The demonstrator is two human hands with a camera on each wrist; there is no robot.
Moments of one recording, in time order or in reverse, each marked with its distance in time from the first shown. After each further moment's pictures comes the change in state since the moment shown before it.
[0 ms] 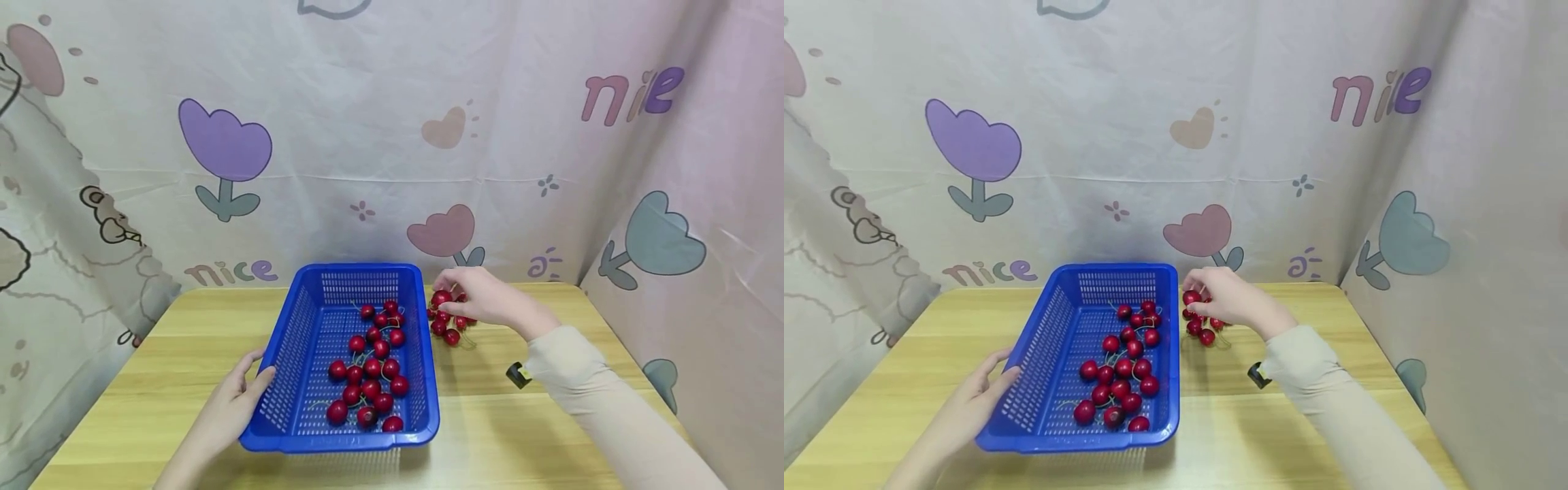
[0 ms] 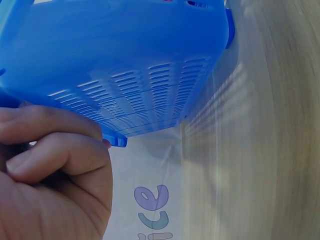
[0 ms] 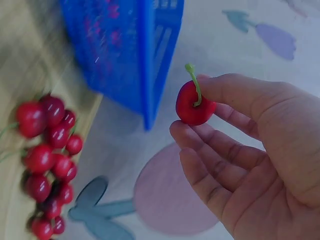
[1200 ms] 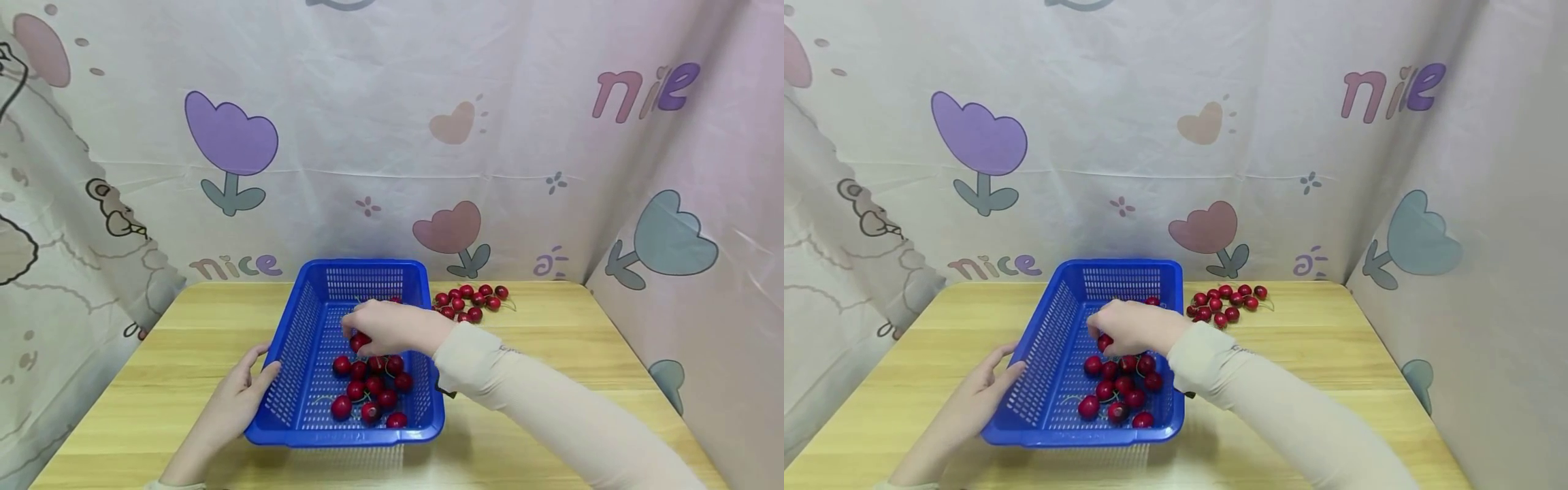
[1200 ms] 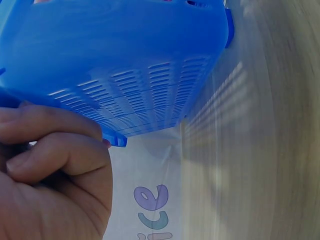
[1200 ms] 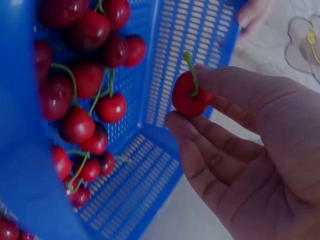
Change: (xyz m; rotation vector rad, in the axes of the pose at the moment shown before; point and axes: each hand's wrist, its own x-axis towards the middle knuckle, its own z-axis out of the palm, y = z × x) left_hand 0.000 0.002 -0.001 -0.058 -0.023 0.021; right_hand 0.066 -0.118 0.066 -0.188 -0.351 -0.253
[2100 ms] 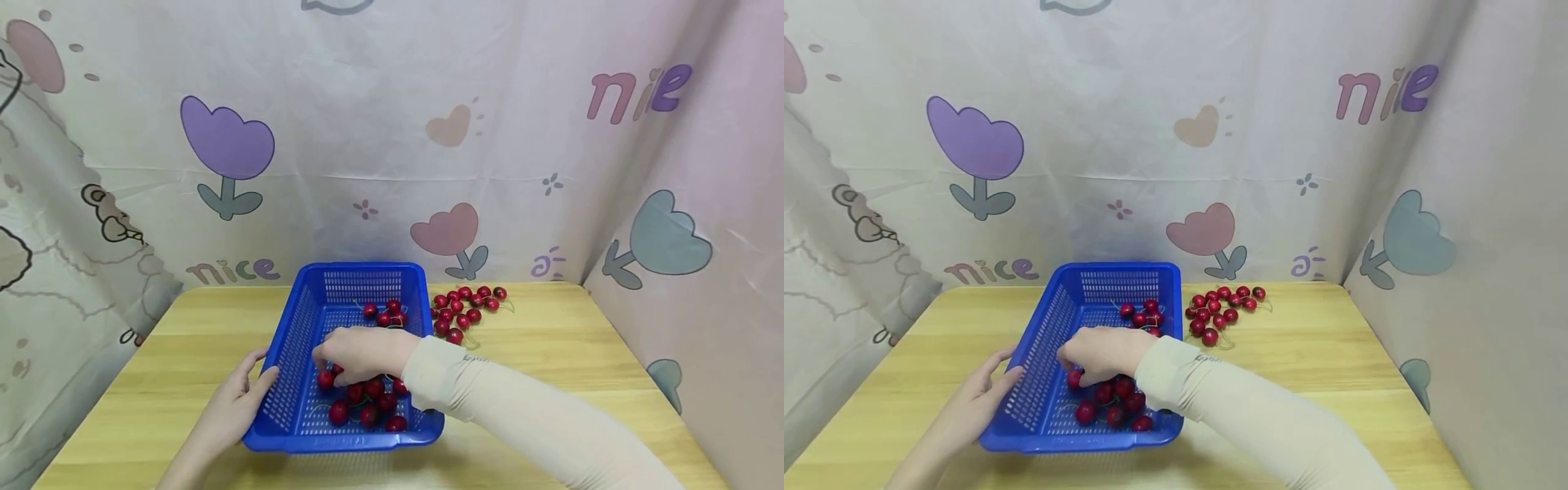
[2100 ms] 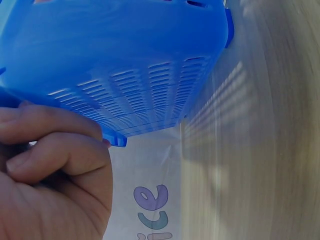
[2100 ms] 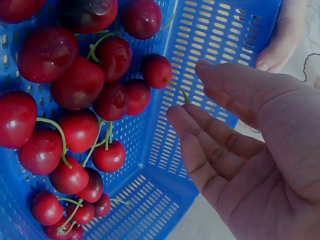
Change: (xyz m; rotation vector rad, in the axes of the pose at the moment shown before) left_hand 0.002 0.000 -0.001 0.090 0.017 -0.031; right_hand 0.025 -0.031 0.021 -0.058 -0.109 -0.071
